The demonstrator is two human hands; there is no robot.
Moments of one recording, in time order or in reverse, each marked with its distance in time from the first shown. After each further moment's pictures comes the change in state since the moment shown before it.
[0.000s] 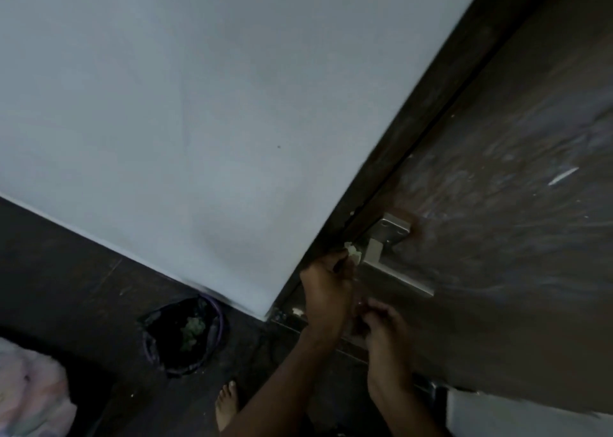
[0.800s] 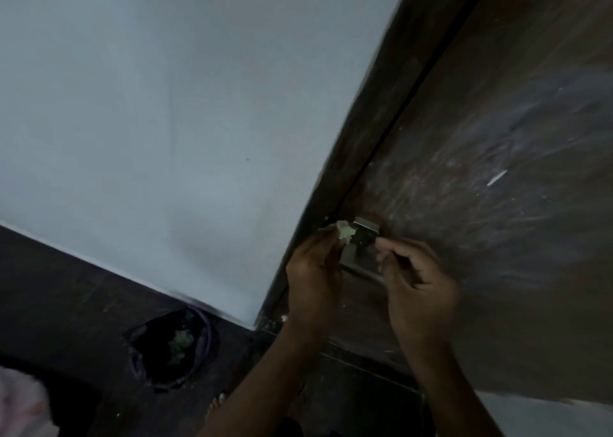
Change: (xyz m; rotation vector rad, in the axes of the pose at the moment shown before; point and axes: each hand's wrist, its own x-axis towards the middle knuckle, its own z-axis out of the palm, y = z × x) left_hand 0.004 0.054 -0.024 0.026 0.022 0.453; right_hand -0.007 -0.102 -0.035 -0.205 -0.043 -1.035
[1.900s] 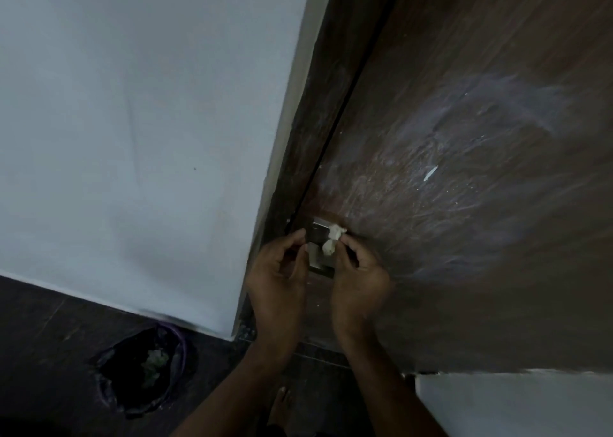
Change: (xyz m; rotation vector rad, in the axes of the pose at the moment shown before) left_hand -0.011 0.027 -0.010 -0.244 0.029 -0.279; right_hand -0.002 0.008 0.036 -0.171 0.271 0.206
